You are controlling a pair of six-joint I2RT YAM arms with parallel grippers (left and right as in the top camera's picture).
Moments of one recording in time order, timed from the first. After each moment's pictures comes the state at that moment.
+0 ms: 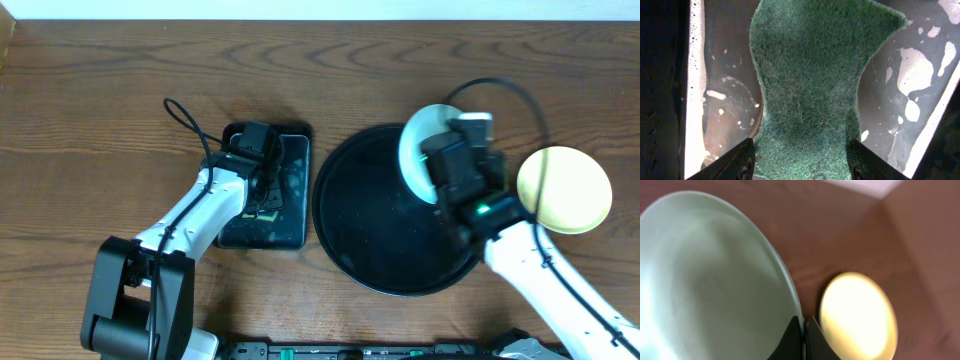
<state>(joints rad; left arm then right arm) -0.29 1.65 0.96 -0.71 -0.06 -0.46 0.43 1.30 0.88 -0.49 0.75 0.25</state>
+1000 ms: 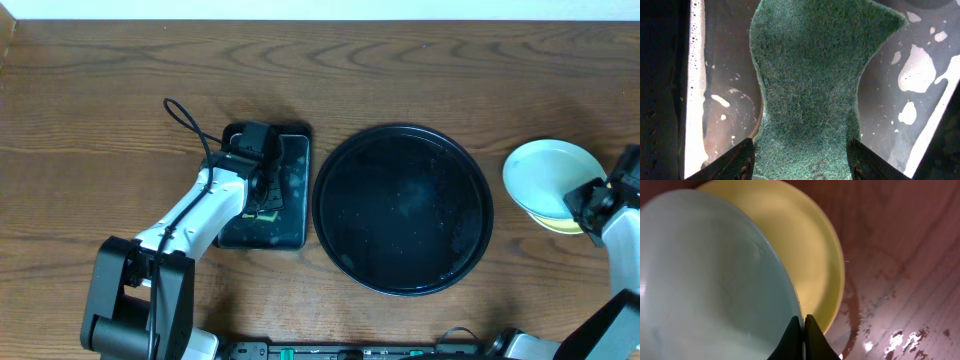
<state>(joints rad) -0.29 1.65 0.96 -0.71 -0.06 -0.46 -0.53 1.47 0.88 -0.58 0.15 0.58</state>
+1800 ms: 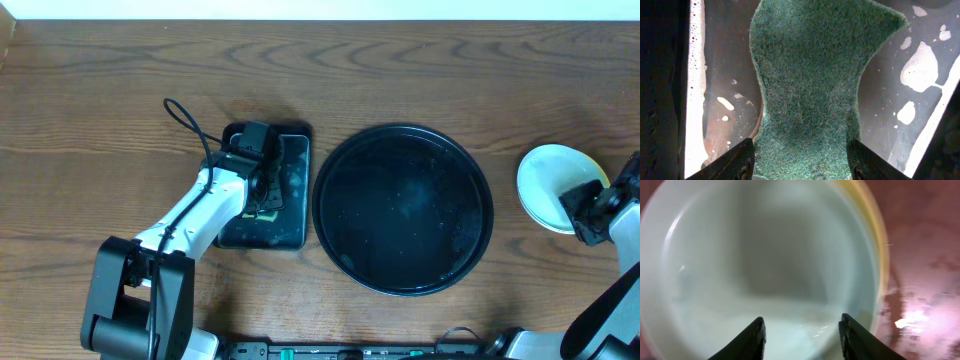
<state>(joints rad) -0.29 1.65 0.96 -0.71 -0.06 -0.46 -0.59 1.56 0.88 -0.53 -0.08 0.60</state>
